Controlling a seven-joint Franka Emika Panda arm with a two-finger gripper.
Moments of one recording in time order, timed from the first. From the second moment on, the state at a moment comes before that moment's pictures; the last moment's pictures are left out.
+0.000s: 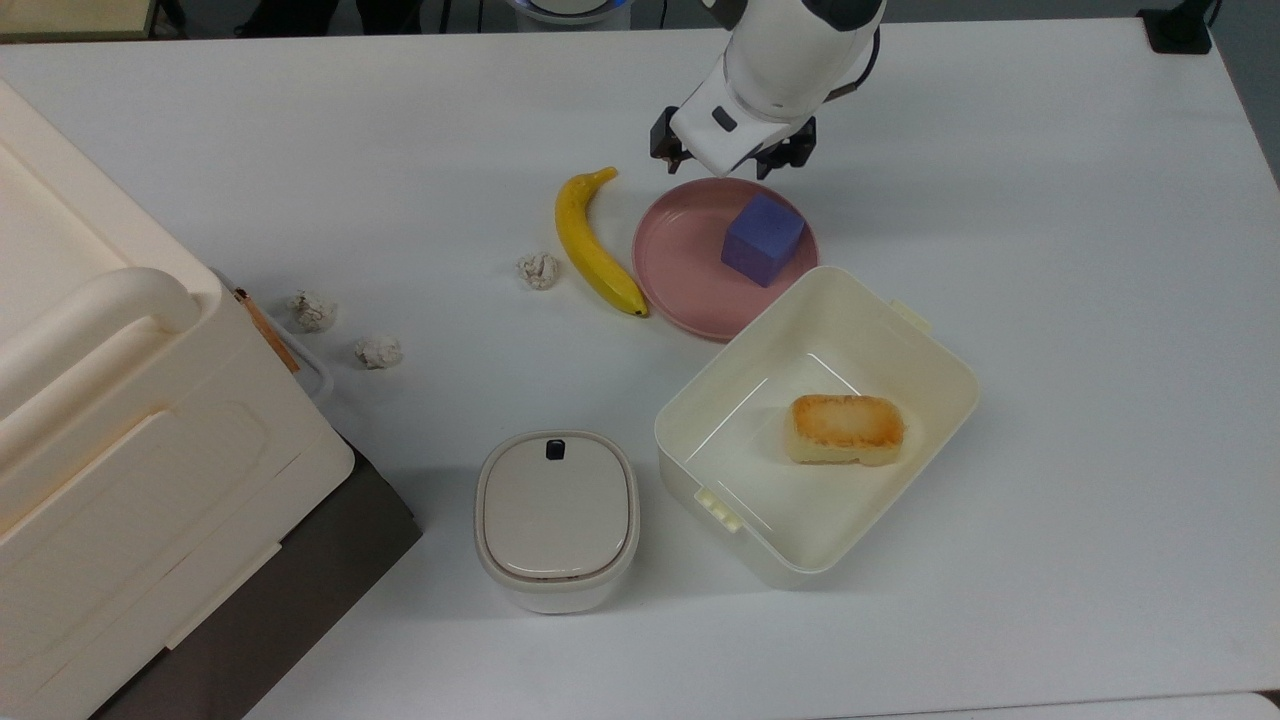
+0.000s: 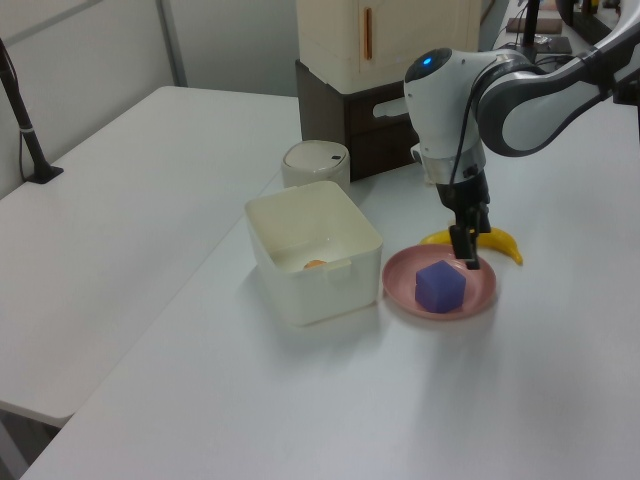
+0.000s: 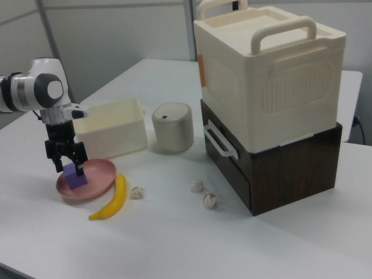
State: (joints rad) arm 0.06 0.22 0.33 -1.89 -0.11 1.82 0.43
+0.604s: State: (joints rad) arm 0.09 0.25 0.35 -1.89 -0.20 1.98 0.93
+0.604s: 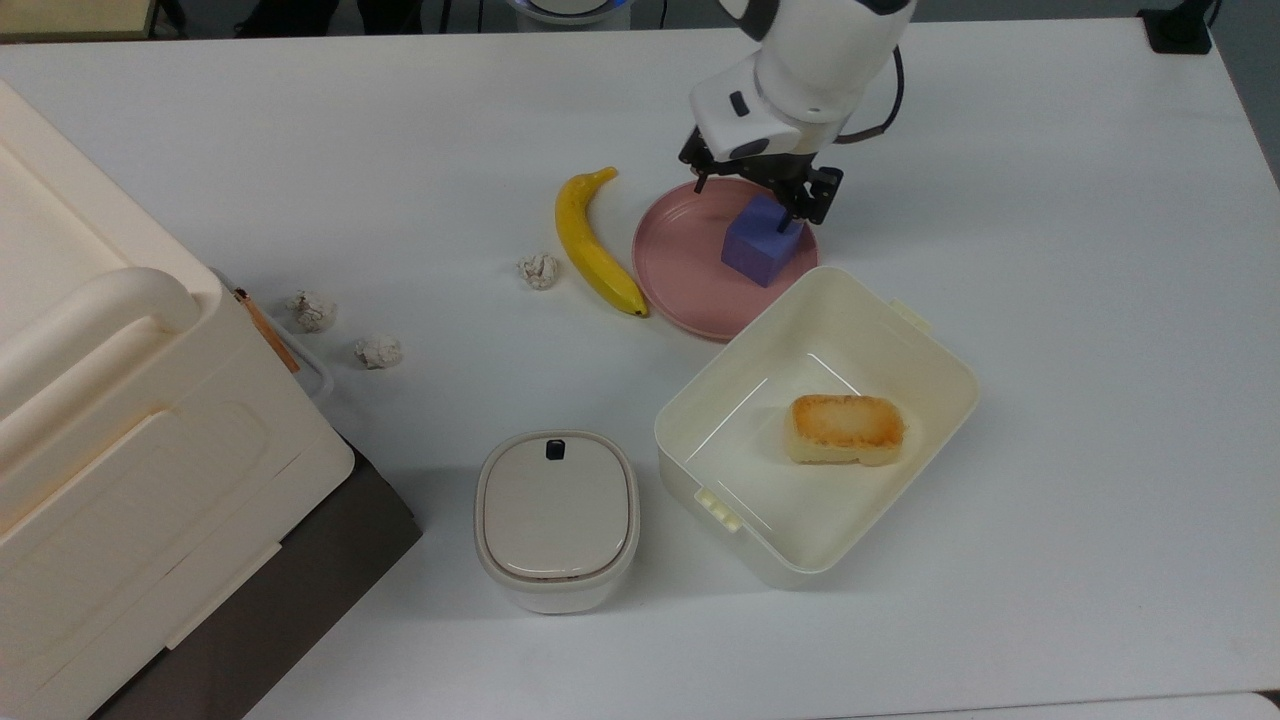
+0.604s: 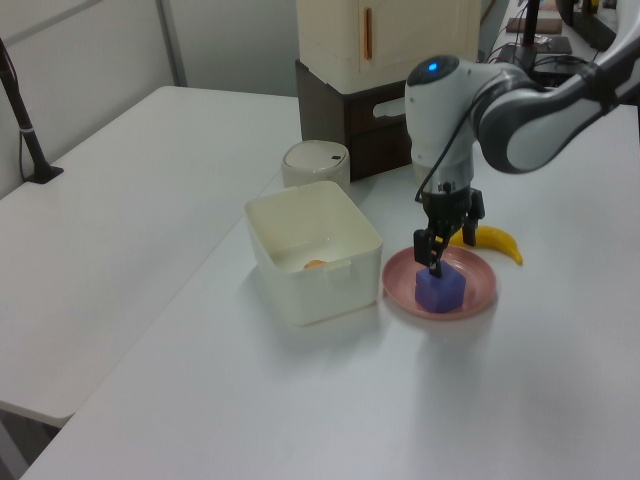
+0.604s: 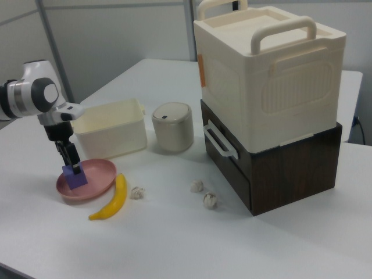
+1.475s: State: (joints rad) arm 0.09 0.35 0.39 -1.89 -0.32 2.09 1.17
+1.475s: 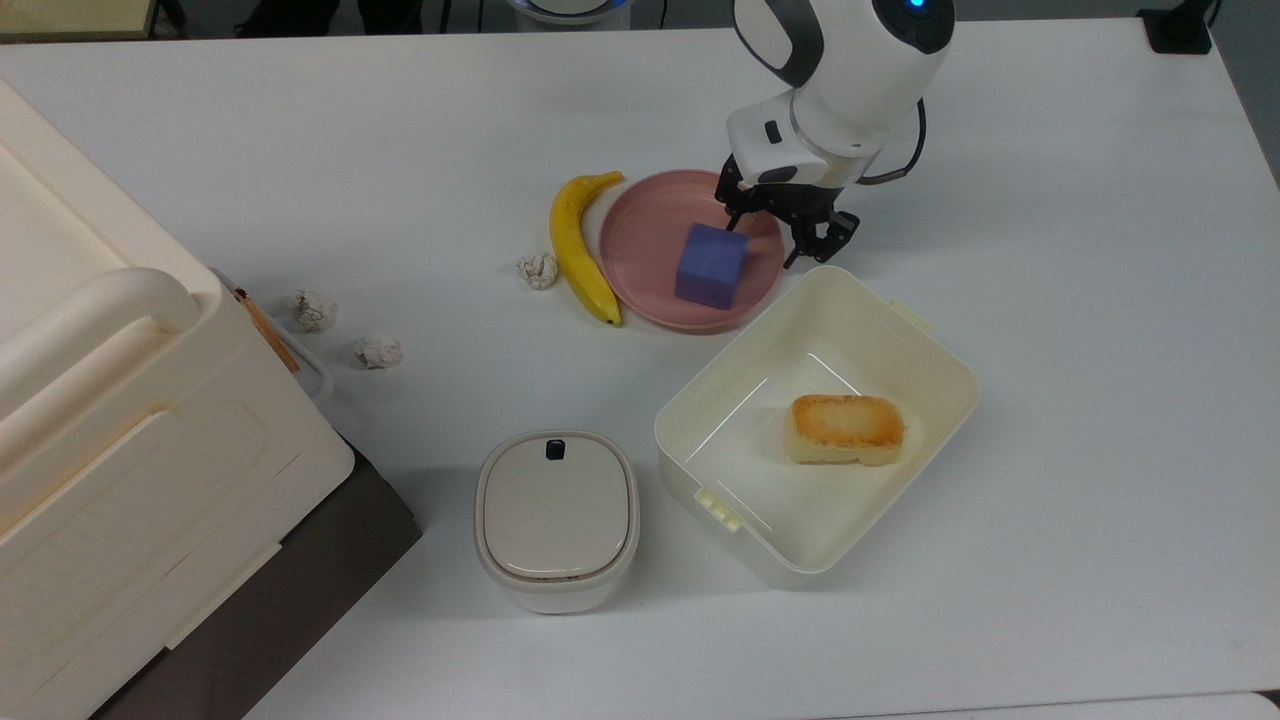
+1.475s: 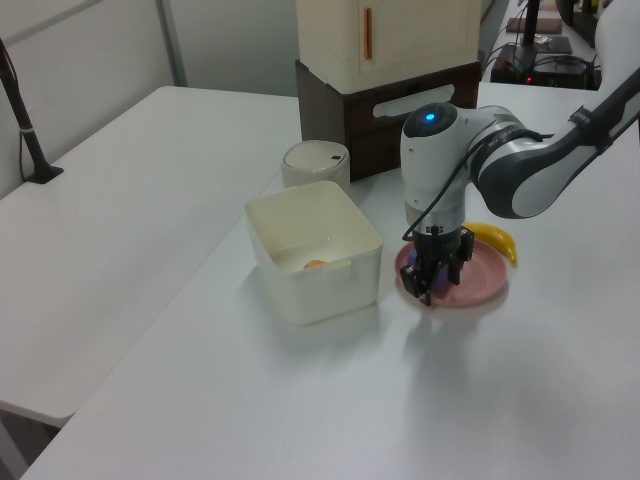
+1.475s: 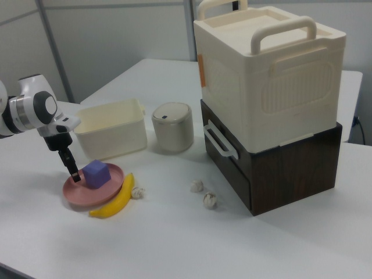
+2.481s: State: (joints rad) arm 0.03 0.34 0.38 -1.83 -0.34 2.05 1.17
